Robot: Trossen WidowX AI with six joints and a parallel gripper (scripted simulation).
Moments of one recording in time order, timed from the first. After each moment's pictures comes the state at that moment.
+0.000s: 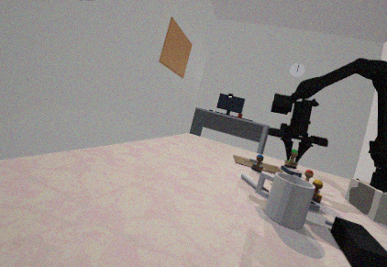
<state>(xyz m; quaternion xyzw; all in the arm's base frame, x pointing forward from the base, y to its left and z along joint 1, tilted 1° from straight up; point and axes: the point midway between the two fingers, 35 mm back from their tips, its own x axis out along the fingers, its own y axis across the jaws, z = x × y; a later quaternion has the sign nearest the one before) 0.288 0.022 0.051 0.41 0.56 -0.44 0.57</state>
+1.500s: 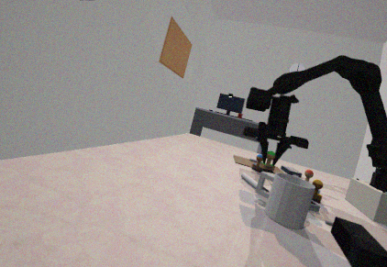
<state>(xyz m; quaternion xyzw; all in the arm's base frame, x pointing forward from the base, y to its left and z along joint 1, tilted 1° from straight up) 0.357 0.126 0.036 0.42 0.56 -0.43 0.57</state>
